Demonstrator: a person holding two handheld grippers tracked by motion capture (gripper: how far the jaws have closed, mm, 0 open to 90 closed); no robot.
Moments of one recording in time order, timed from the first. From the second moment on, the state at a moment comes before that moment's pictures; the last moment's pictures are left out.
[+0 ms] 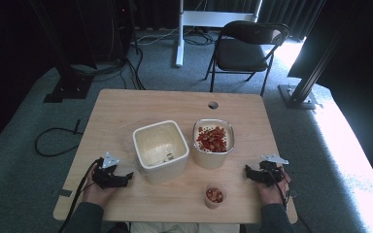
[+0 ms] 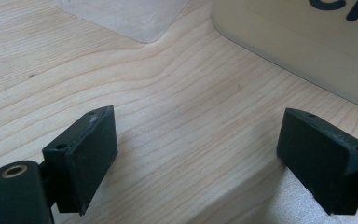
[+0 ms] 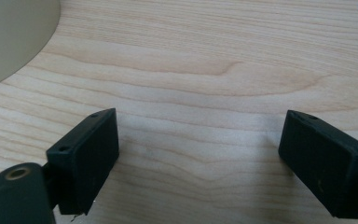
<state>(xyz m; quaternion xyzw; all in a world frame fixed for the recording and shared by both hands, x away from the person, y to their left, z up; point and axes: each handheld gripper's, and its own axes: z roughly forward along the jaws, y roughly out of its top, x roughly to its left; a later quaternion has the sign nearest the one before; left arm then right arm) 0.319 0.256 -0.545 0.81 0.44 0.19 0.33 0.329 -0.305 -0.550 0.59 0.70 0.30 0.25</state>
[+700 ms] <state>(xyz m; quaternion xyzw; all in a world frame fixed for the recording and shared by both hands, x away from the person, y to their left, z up) 0.335 0.274 -0.495 0.77 0.48 0.21 0.36 0.328 -0.305 -0.550 0.59 0.70 0.30 0.25</state>
